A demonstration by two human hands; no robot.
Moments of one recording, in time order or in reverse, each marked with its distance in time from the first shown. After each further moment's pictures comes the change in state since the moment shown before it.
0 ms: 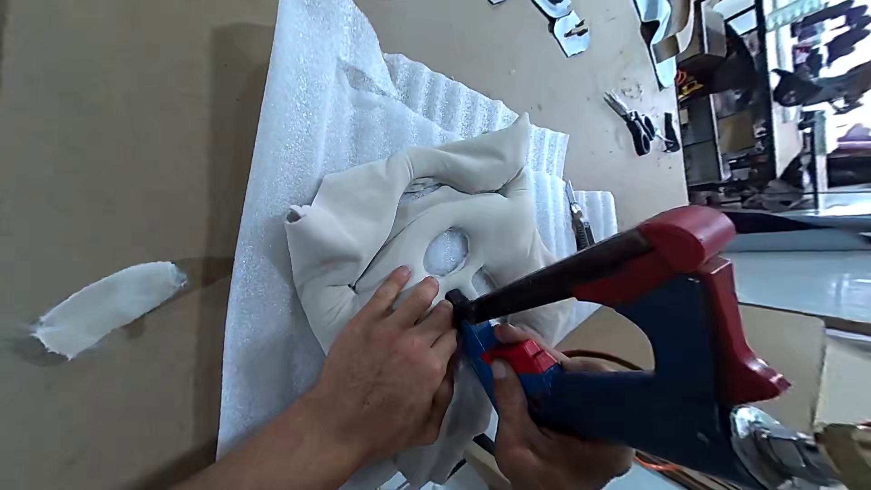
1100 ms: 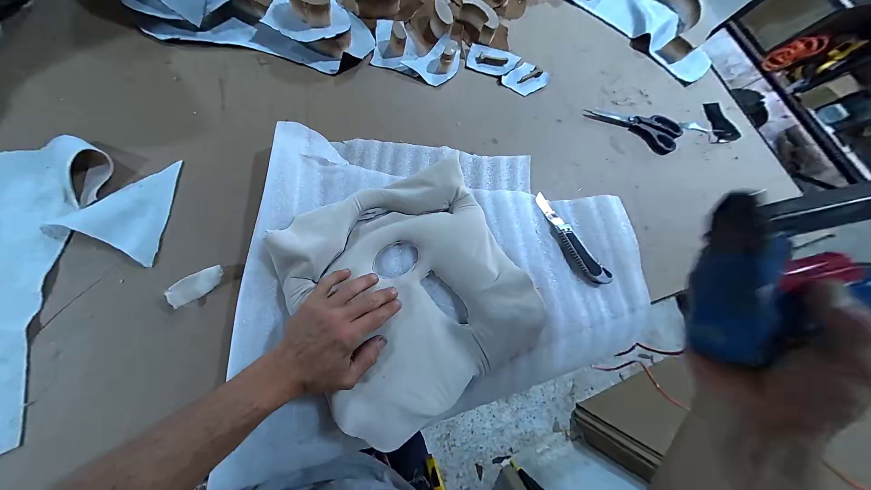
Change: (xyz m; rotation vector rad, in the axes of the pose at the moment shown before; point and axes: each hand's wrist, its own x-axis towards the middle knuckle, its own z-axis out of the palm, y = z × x) left_hand -0.001 0.002 -0.006 0.327 -0.023 0.099; right_hand 0.141 0.152 -0.176 0.838 0.175 0.371
